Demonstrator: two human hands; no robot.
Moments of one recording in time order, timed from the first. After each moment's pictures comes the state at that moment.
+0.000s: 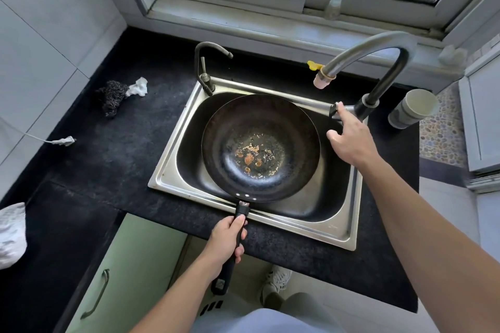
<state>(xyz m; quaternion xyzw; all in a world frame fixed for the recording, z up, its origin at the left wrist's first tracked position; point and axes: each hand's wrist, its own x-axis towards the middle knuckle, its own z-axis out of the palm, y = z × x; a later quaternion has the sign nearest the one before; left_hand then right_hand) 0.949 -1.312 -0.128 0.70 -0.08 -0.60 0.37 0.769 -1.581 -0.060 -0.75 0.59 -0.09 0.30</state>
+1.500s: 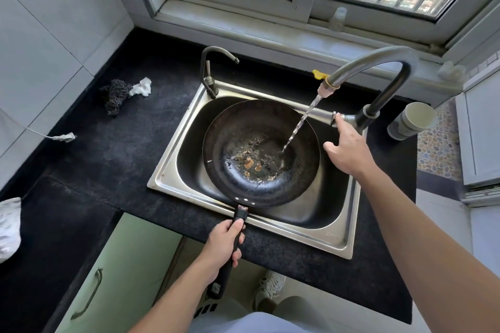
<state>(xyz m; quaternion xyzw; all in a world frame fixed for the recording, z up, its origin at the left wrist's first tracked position) 0.951 -1.310 -0.130 0.70 -0.08 -0.60 0.38 0.773 -1.579 -0.063 -0.76 0.57 -0.06 0.30</state>
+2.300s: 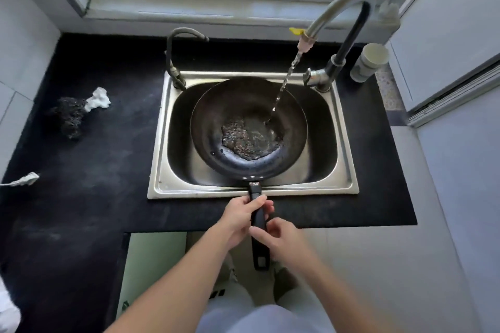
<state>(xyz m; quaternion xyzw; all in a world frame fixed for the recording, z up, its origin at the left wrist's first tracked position) 0.992 -1.323 -0.144 0.56 -0.07 -0.75 0.34 0.857 -1.287 -0.107 -0.50 0.66 -0.04 0.56</state>
